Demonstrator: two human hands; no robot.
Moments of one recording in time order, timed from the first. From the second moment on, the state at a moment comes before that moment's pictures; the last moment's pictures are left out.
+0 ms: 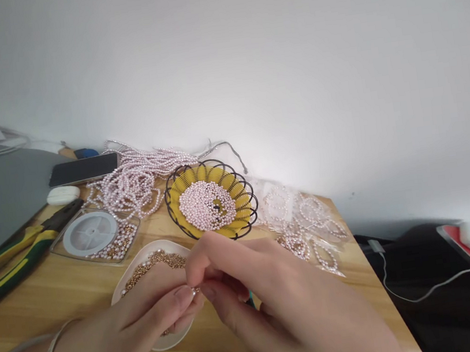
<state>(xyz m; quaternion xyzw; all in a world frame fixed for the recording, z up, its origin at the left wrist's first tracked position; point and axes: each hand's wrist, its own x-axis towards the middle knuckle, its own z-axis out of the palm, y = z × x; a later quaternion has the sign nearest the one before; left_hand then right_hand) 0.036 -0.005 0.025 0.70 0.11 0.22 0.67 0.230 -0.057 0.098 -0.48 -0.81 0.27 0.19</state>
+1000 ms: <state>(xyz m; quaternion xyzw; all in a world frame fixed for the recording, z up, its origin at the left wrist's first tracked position) 0.037 -0.004 0.025 0.71 0.09 0.20 0.67 0.230 -0.057 0.103 -0.49 -0.81 0.26 0.17</state>
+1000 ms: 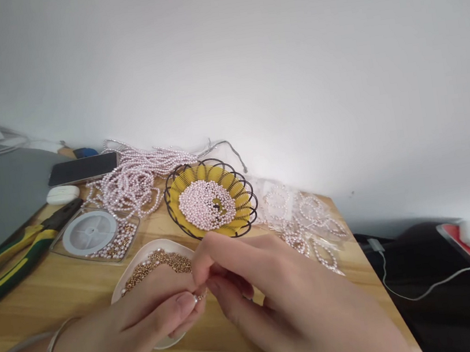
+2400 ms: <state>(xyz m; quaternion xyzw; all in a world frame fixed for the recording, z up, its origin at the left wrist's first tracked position) 0.038 -0.008 0.022 0.69 0.07 0.12 0.71 0.238 -0.063 0.106 -0.50 -0.79 0.34 0.09</state>
